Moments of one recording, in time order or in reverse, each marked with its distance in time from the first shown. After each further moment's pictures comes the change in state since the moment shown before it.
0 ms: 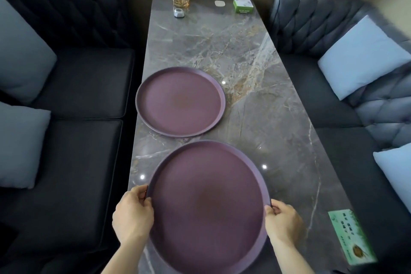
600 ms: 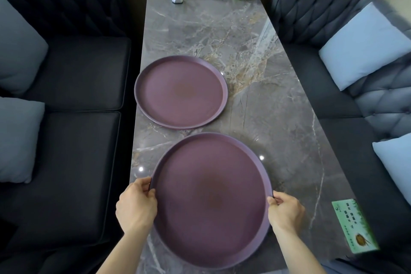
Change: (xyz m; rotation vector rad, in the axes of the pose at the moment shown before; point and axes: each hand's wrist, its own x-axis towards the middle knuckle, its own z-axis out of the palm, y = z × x) left_hand 0.016 -0.011 0.007 0.023 -0.042 0.024; right_hand 0.001 0.003 0.016 0.088 -0.008 0.035
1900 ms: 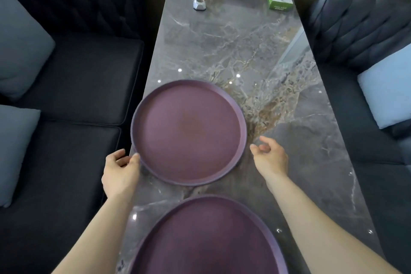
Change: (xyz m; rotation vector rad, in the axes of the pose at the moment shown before) left_hand 0.198 0.107 0.018 -0.534 0.171 -0.330; right_hand 0.174 -0.252 0.095 0.128 -0.289 -0.232
